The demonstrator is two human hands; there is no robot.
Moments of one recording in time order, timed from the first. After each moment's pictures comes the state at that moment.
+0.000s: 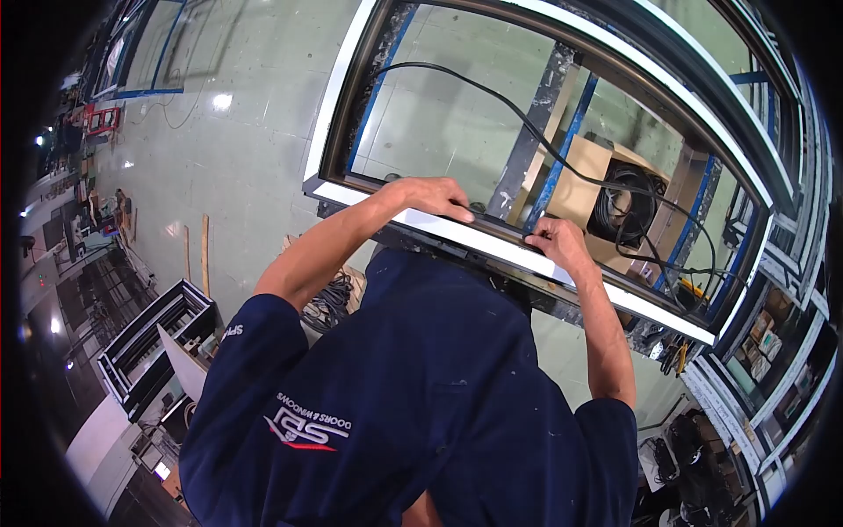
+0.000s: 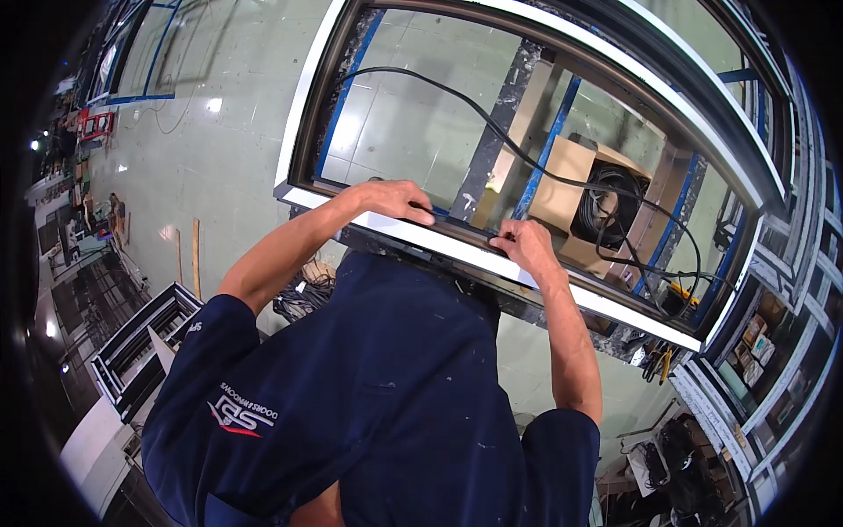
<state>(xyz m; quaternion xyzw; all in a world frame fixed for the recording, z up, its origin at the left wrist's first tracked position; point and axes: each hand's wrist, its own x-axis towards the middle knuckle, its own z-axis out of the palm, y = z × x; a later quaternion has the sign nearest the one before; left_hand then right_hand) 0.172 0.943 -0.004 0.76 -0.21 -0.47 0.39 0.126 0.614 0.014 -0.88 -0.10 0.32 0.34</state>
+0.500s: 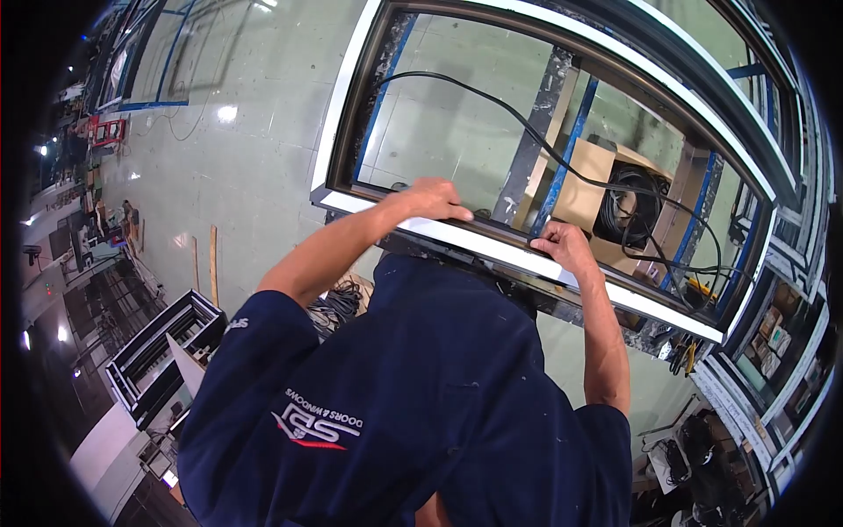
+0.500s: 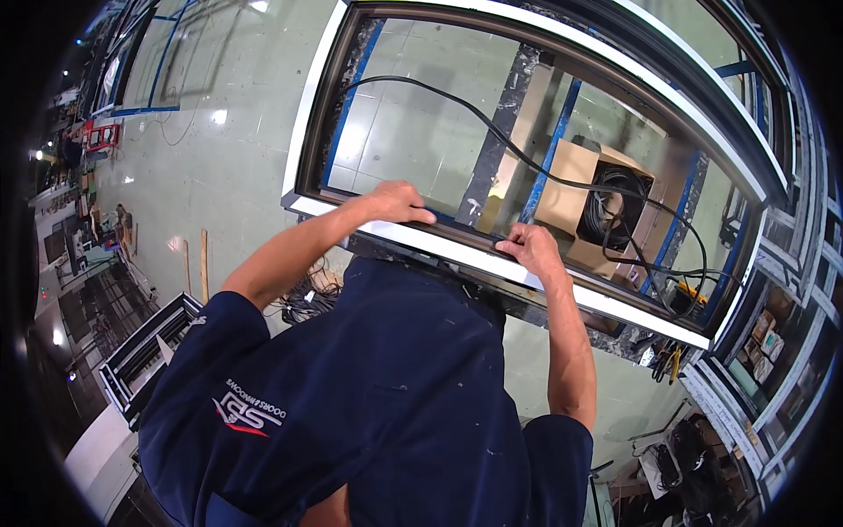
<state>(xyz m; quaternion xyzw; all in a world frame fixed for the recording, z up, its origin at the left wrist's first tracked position) 0.178 0.946 0.007 0.85 -0.19 -0.44 0.22 0.116 0.601 -0.013 -0.84 -0.01 0.35 0.41</state>
